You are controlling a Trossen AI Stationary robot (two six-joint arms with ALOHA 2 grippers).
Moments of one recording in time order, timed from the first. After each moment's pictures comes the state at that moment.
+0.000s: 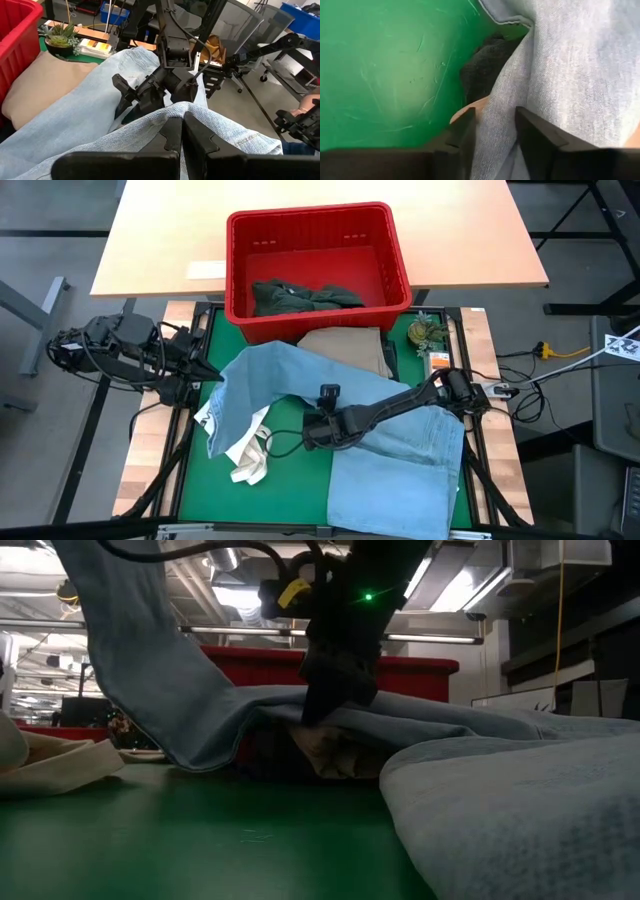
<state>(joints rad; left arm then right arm) -0.15 0.67 1.18 -0.86 0.04 -0.33 0.31 2.17 1.69 -0.78 0.67 0.13</state>
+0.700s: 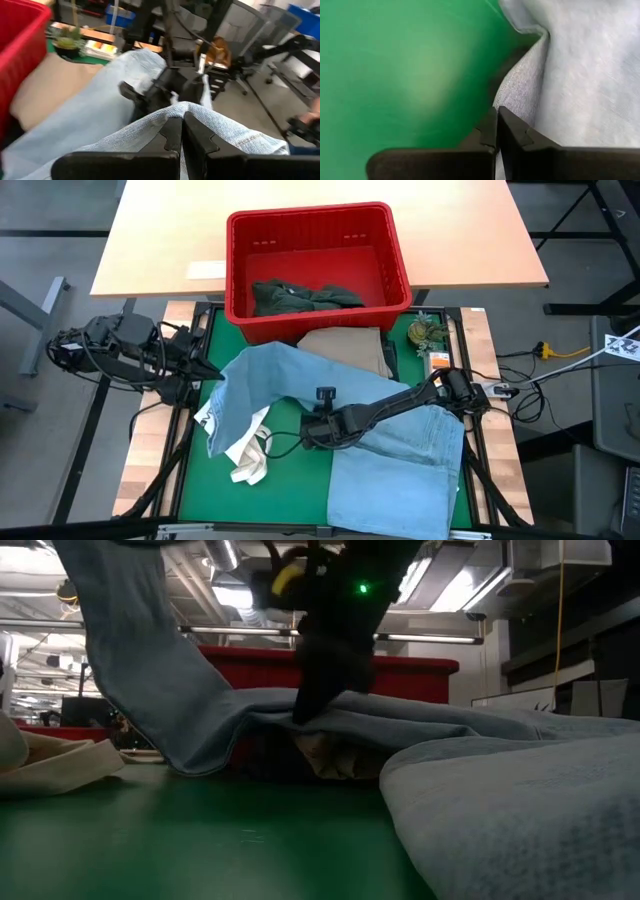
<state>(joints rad) -0.15 0.67 1.18 -0.86 0.02 -0.33 0.31 2.17 1.71 -0.74 0.54 0.09</state>
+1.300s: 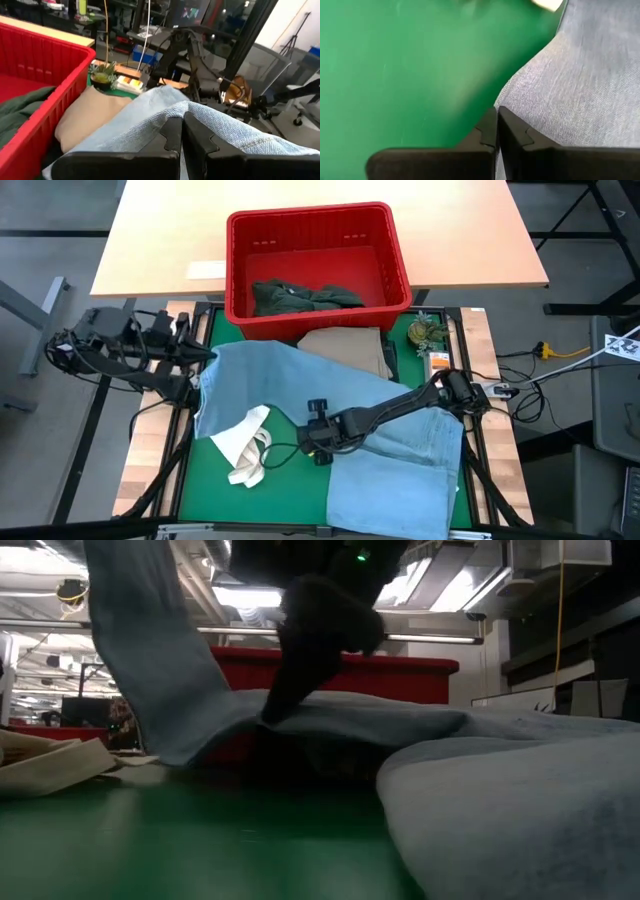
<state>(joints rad) -0.15 0.59 1.18 -0.79 -0.17 -0.33 0.32 2.17 1.72 -0.63 0.32 0.02</state>
